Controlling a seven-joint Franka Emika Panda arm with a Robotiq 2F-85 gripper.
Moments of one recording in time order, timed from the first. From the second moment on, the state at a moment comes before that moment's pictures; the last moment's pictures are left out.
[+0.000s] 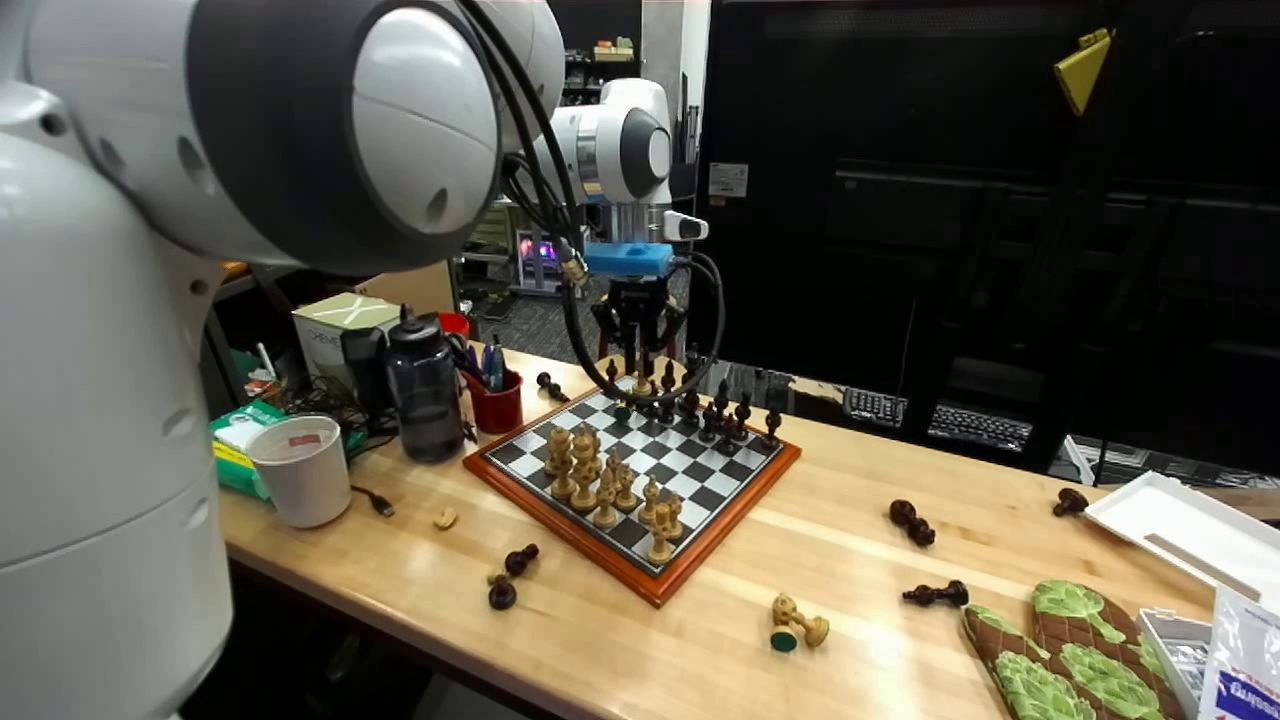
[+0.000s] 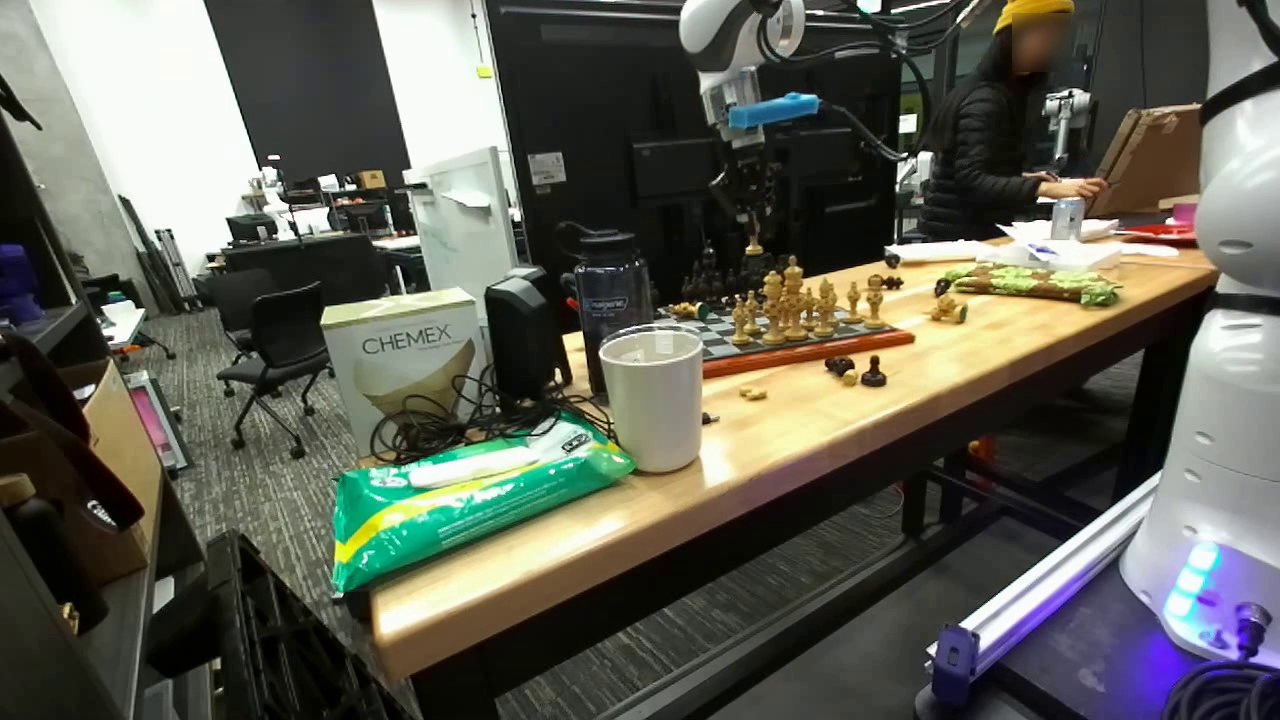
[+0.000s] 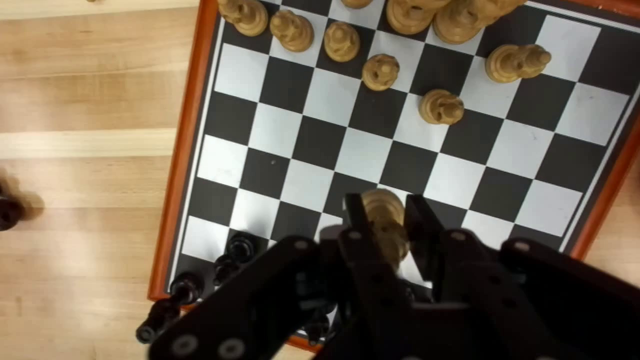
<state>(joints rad) 0.03 0.21 0.00 -1.68 -0.12 1.78 0.13</state>
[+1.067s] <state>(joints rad) 0.09 0.23 0.08 -1.78 -0.11 1.92 0.04</state>
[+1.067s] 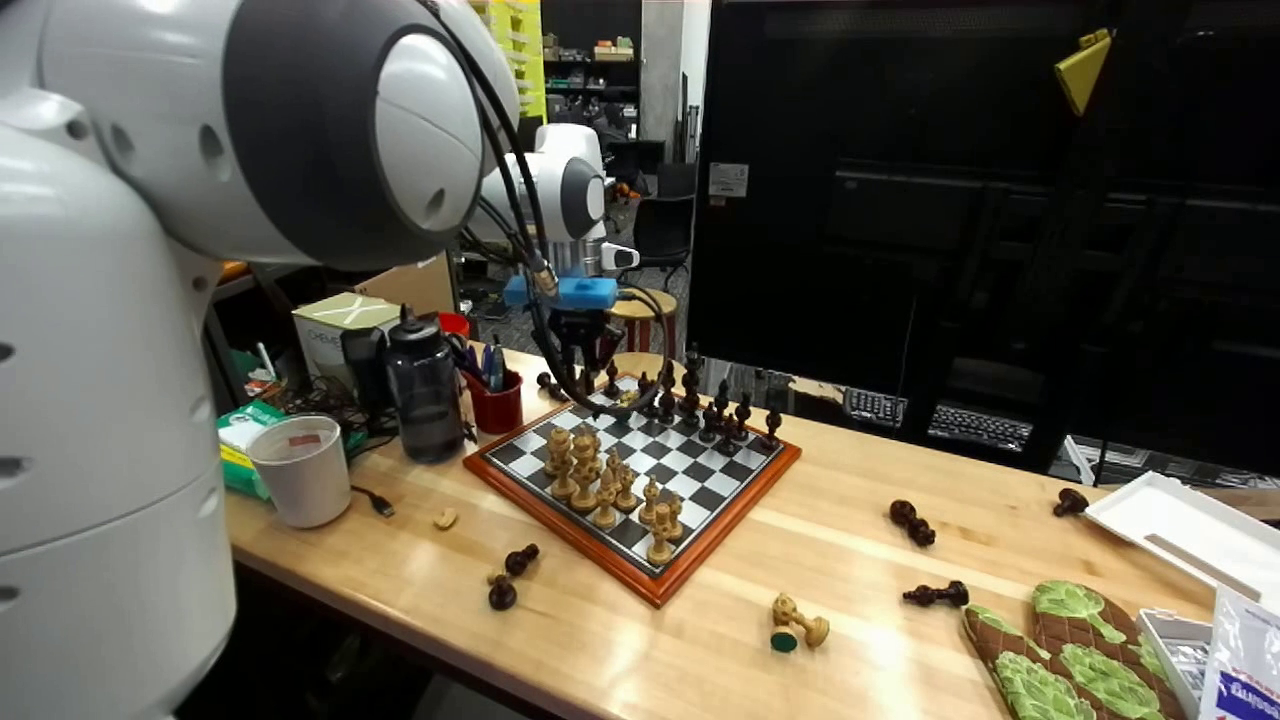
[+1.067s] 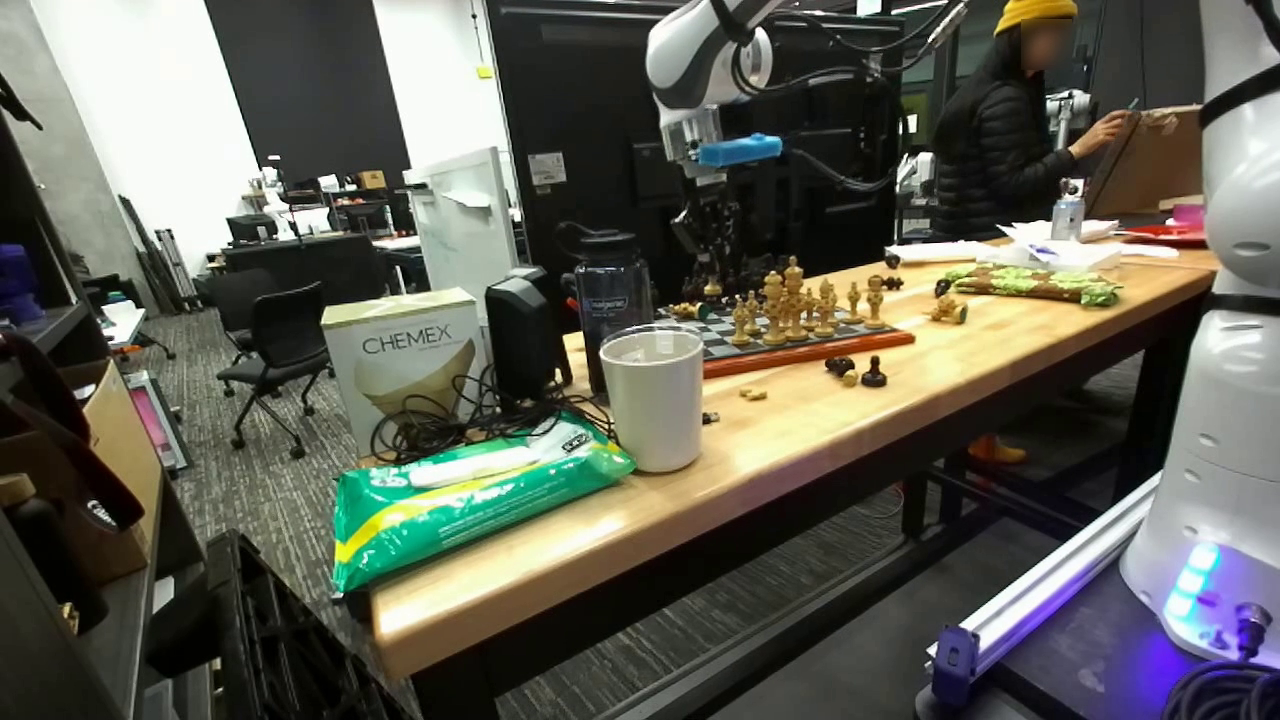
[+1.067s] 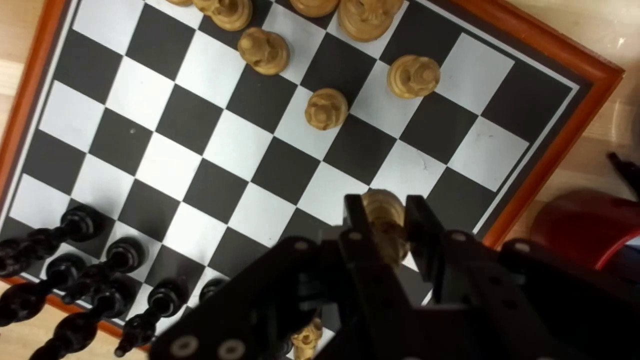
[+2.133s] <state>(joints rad) 0.13 0.26 0.13 -1.81 -0.09 1.92 0.02</state>
